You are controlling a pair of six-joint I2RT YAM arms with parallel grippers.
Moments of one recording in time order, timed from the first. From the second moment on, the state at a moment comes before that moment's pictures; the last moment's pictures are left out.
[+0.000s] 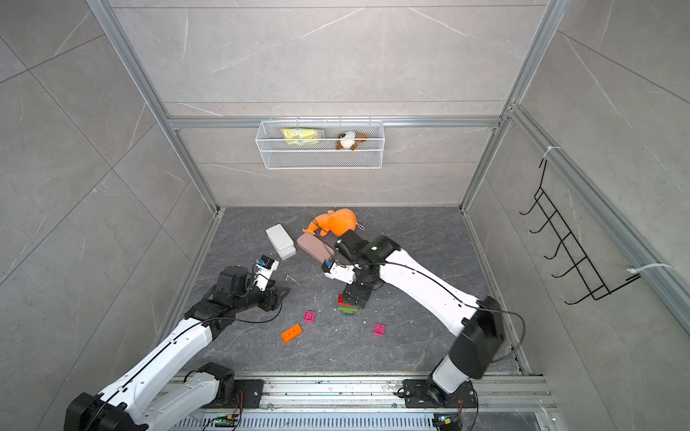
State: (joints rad) left arm -0.38 0.96 0.59 -0.33 0.29 0.07; right arm 0.72 1.50 1.47 -1.21 -0.08 -0.39
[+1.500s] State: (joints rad) left arm -0.77 1.23 0.58 -0.61 0.01 0.33; right arm 0.49 1.40 1.16 -0.88 -0.18 -0.10
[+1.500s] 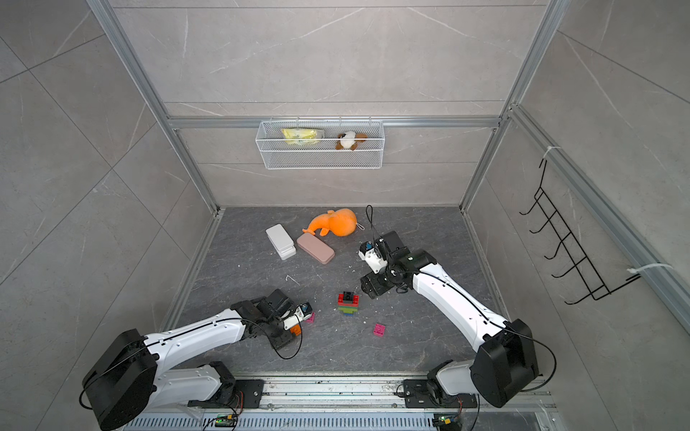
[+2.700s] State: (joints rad) left arm -0.69 1.33 0.62 -0.60 0.06 0.33; right arm 0.49 1.43 1.16 -0.86 -0.21 -0.10
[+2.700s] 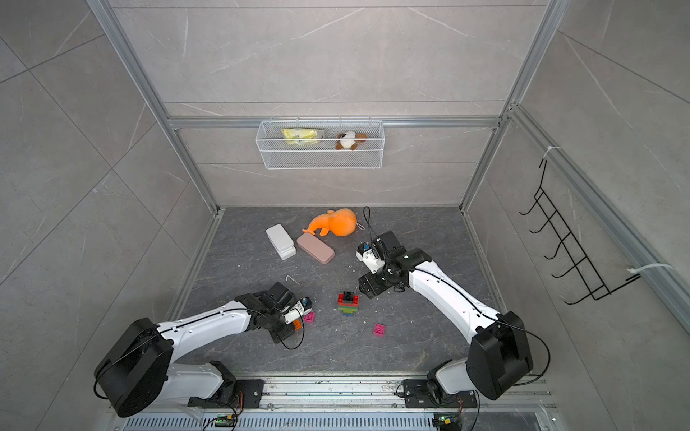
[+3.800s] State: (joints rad) left arm -0.86 1.71 1.55 -0.96 0.19 0.76; right arm 0.08 1.35 1.07 -0.84 -0.52 -0.07
